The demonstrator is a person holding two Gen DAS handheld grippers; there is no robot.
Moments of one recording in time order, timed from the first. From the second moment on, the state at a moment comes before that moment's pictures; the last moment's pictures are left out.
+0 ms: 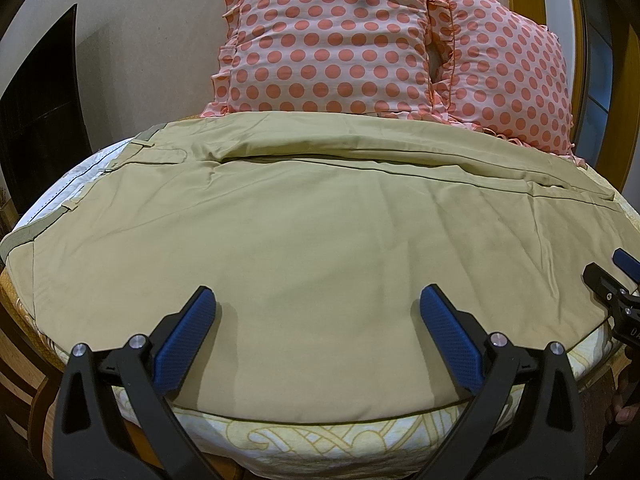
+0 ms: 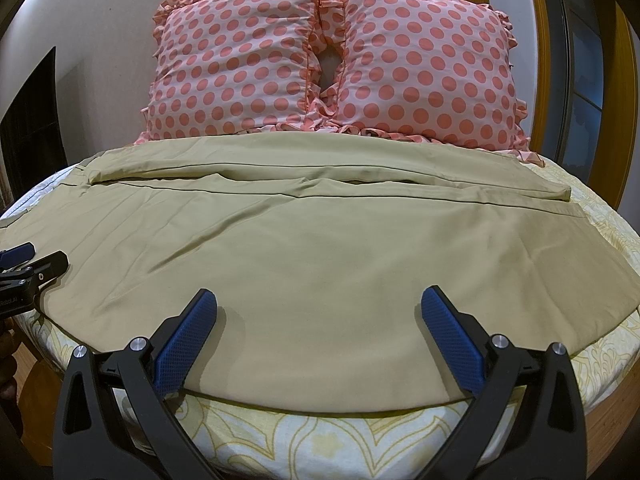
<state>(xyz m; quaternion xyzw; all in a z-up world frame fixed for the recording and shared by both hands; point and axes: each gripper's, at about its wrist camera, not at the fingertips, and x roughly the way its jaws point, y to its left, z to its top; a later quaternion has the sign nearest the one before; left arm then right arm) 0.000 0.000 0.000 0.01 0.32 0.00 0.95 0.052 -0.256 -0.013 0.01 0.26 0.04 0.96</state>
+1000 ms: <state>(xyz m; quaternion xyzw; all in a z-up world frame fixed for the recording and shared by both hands) 0.000 0.000 0.000 0.01 0.31 0.00 0.95 0.051 -0.256 -0.015 0.01 0.26 0.04 0.97</state>
